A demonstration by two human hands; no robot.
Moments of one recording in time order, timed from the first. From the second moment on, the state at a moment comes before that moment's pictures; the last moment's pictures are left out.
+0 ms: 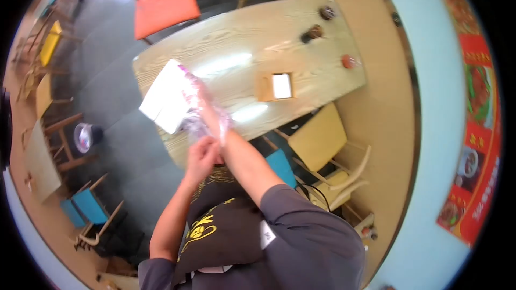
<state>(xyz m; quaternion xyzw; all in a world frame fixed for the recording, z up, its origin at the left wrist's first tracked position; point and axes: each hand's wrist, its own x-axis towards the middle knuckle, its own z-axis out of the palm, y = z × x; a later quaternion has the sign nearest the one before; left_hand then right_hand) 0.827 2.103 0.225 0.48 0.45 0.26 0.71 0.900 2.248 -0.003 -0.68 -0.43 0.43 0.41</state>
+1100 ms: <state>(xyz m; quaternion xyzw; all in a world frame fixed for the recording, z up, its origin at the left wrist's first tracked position) 0.785 2.219 0.138 0.80 0.50 0.24 0.23 0.947 2.241 -0.011 -0.57 -0.23 0.65 0.44</state>
